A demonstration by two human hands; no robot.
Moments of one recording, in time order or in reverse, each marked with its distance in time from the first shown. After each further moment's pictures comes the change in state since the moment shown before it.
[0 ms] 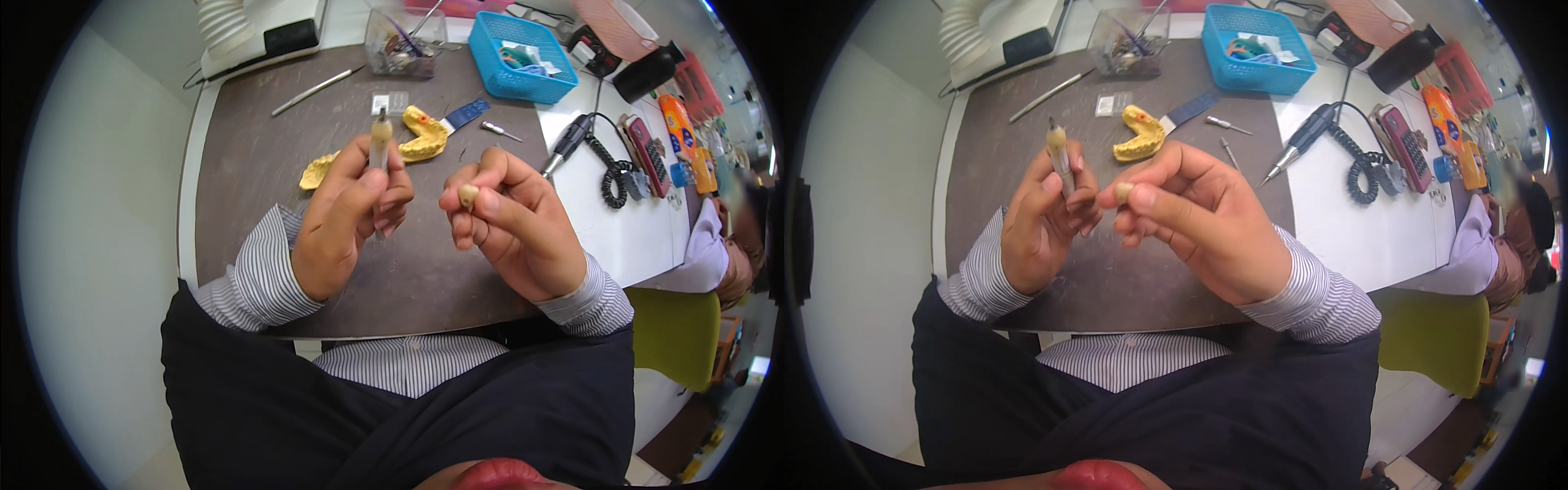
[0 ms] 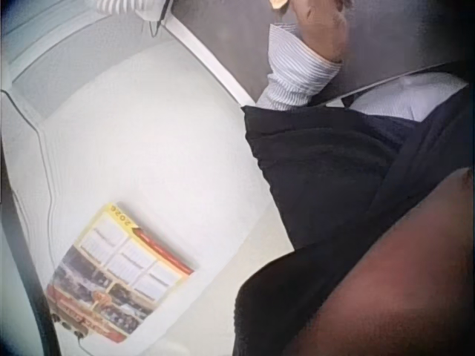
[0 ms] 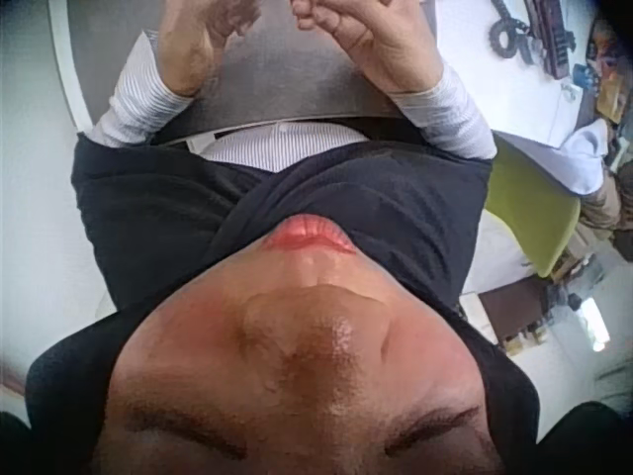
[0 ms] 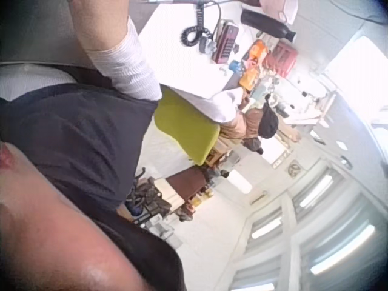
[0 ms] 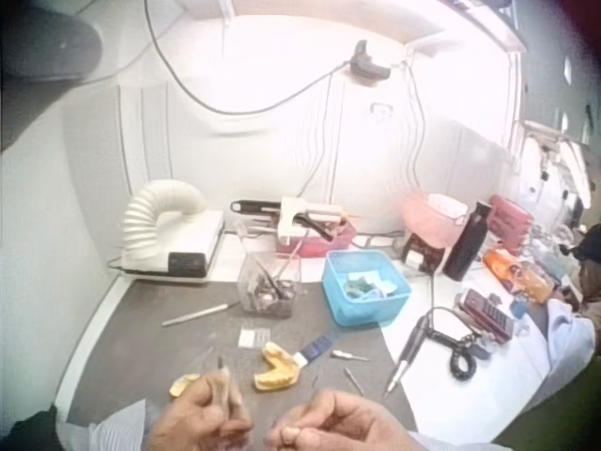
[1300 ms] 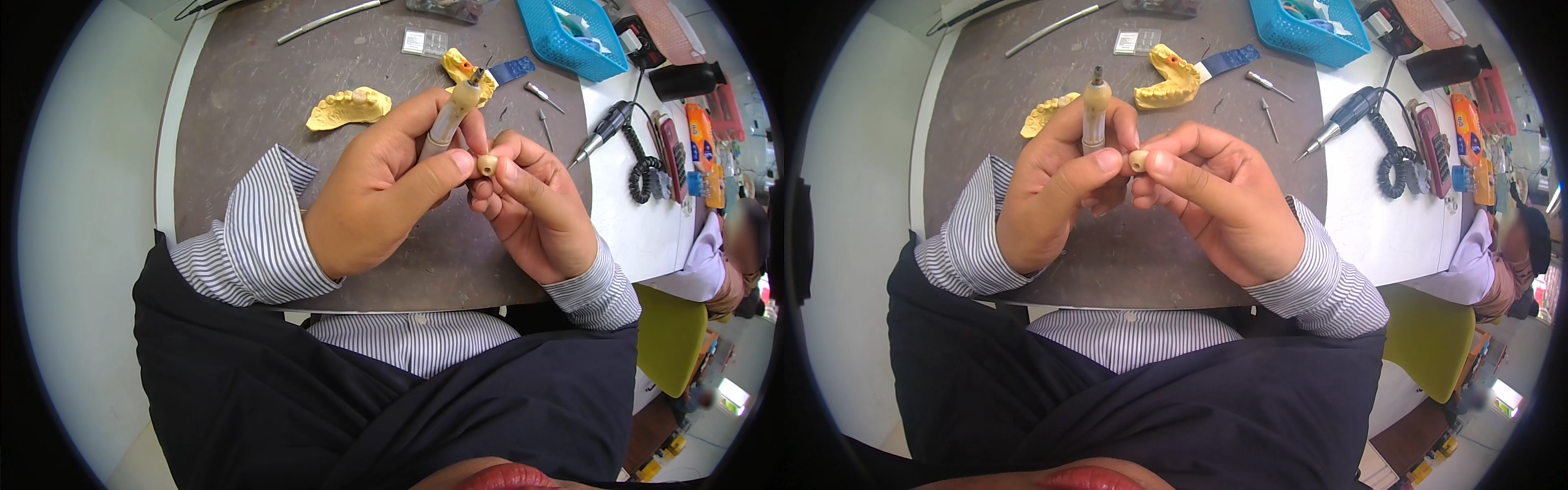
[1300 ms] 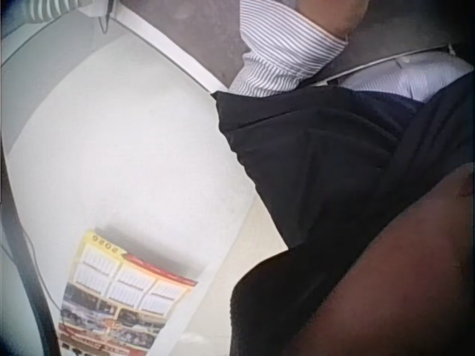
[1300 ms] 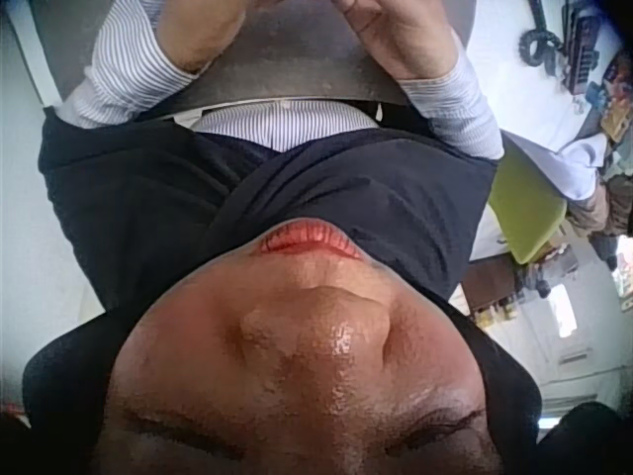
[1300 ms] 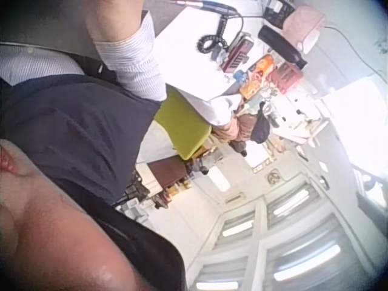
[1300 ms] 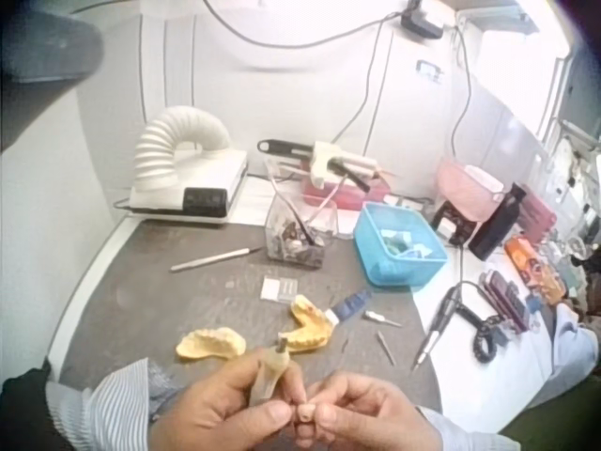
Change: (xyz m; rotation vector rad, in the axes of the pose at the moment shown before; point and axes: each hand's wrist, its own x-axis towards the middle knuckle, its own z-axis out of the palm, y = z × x) left_hand -0.005 -0.007 -0.003 0.173 0.017 -0.004; right_hand 0.014 0.030 -0.009 0.035 0.100 0.169
